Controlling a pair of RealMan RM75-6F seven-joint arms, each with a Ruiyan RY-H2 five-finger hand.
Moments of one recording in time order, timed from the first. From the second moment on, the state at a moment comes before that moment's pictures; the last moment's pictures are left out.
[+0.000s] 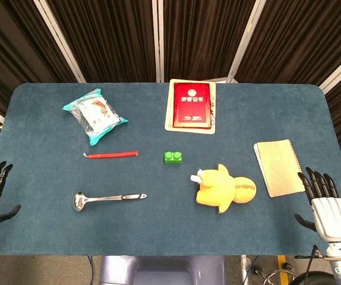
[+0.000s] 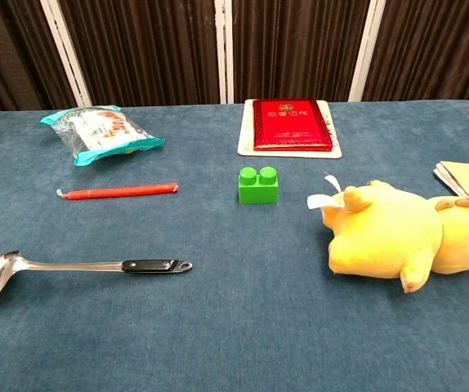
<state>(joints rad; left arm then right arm) -0.08 -1.12 -0.04 -1.65 1.47 1.48 0.15 0.08 -1.15 0.04 -1.60 -1.56 1.50 -0.11</state>
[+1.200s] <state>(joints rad) -0.08 -1.11 -0.05 -1.67 1.47 1.50 0.15 0.10 -1.17 0.04 -1.58 -1.54 1.47 -0.13</state>
